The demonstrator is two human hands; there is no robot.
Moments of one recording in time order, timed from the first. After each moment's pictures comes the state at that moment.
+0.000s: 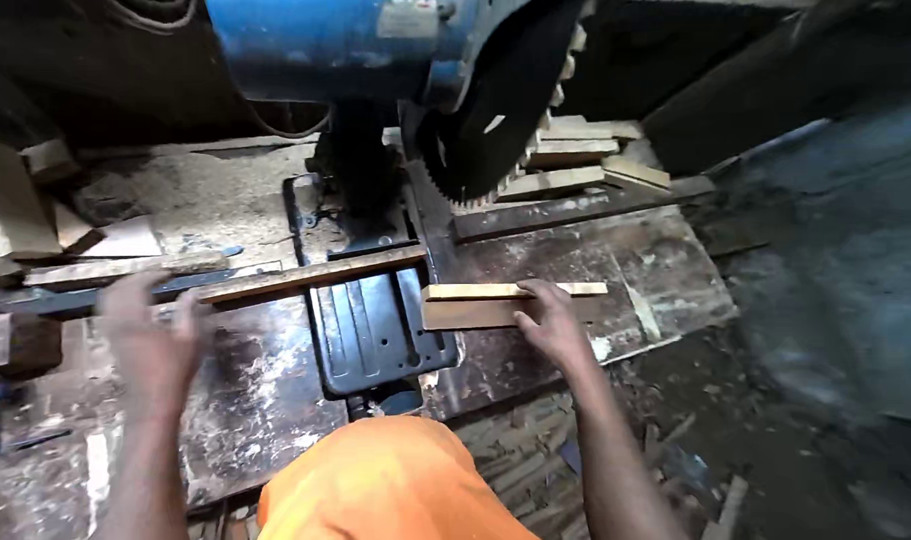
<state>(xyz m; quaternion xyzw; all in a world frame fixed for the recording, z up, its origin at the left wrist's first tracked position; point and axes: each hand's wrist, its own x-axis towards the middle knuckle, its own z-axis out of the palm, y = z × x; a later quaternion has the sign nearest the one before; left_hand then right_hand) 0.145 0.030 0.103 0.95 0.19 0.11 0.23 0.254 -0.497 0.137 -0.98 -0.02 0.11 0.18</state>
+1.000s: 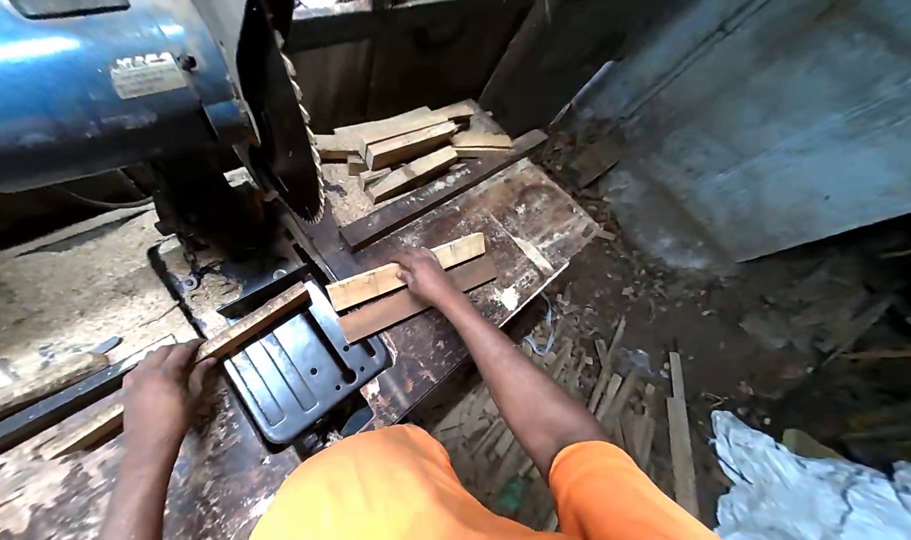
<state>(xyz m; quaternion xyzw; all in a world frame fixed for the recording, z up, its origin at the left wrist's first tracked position) 0.201 -0.020 0.011 0.98 -0.04 0.00 0.21 0.312 -0.496 0.076 -0.98 -0.11 0.10 0.14</state>
